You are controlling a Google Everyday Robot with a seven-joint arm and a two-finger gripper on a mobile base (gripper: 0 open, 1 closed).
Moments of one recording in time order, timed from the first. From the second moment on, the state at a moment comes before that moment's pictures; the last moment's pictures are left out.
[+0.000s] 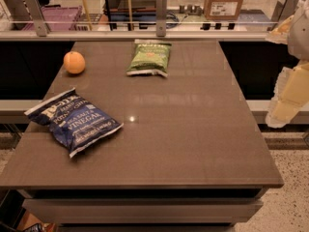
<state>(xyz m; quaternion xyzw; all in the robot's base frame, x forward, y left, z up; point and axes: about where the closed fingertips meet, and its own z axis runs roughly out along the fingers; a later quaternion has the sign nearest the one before) 0.438 -0.211 0.995 -0.60 0.78 -0.06 0.19</state>
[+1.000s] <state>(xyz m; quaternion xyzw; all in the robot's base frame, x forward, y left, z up) 0.447 -0.217 1.004 -0.54 0.80 -0.02 0.26</state>
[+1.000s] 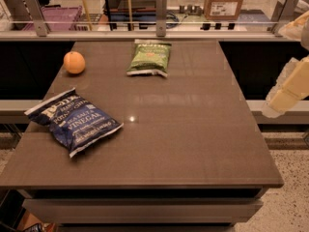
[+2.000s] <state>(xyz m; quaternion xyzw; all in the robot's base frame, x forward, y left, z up) 0.528 -0.195 0.992 -0.38 0.81 0.13 0.43</state>
